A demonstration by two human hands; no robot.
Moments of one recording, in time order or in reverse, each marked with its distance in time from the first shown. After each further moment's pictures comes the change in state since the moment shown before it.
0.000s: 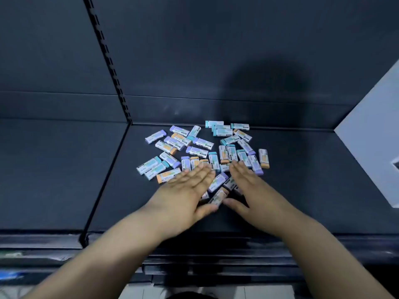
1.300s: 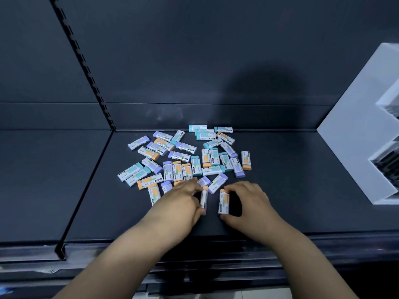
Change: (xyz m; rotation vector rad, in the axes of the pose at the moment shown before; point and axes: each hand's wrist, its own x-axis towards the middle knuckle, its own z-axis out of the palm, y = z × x) left_hand 0.022 0.028 0.017 -0.121 0.071 -0.035; right_hand -0.018 0.025 0.015 0.140 0.194 0.140
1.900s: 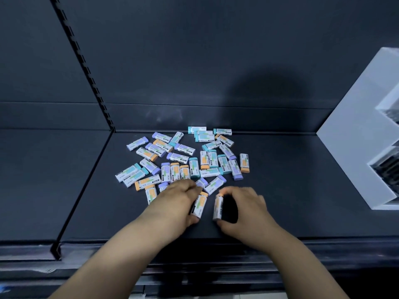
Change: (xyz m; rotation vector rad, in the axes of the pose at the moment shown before) left_hand 0.004 0.001 -0.005 0.029 -0.076 -0.099; right_hand -0.004 -0.004 -0.003 0.026 -0.033 -0.035
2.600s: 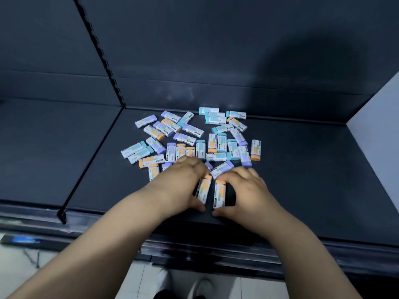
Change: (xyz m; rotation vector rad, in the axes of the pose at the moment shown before) left_hand 0.013 0.011 -0.008 -0.037 -0.018 -0.066; right_hand 0.019 0.003 -0.005 -0.011 -0.085 -0.122
